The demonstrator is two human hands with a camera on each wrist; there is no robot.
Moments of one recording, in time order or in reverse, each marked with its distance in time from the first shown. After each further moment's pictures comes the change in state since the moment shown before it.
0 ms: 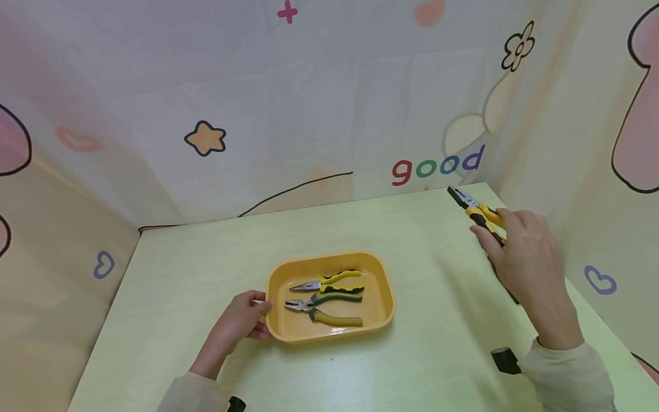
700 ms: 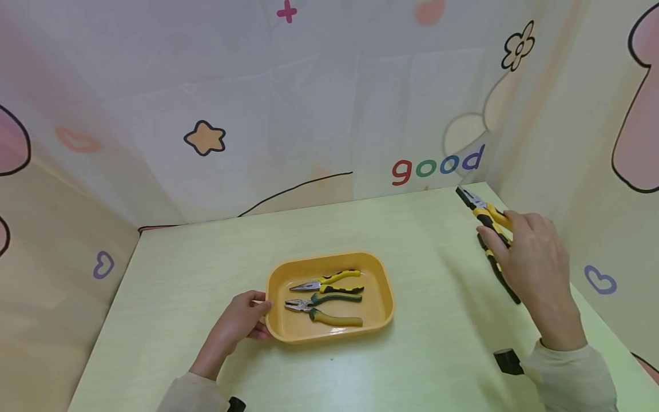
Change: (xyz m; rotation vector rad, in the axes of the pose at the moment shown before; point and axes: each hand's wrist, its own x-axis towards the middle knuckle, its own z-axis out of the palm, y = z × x) left_hand 0.000 -0.002 0.000 -0.012 -0.002 0.009; right_hand -0.001 0.009 0.002 -0.020 -0.032 0.062
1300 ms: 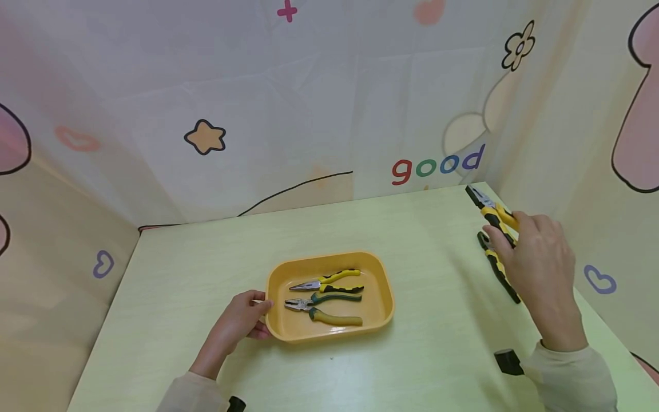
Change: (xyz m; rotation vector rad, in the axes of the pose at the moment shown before) left_hand -0.001 0.002 0.001 0.009 0.004 -0.014; right_hand -0.003 0.002 -0.002 -0.017 0.022 0.052
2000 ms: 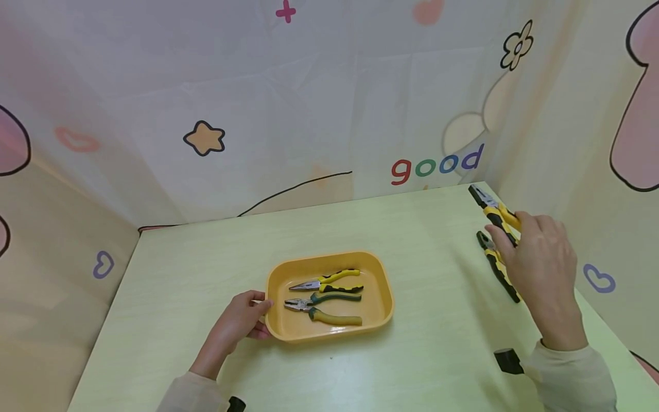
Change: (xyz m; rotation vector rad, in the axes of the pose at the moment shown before) left_hand -0.001 0.000 0.000 -0.012 -0.005 0.007; right_hand -0.001 0.004 0.000 -0.002 -0.007 0.031
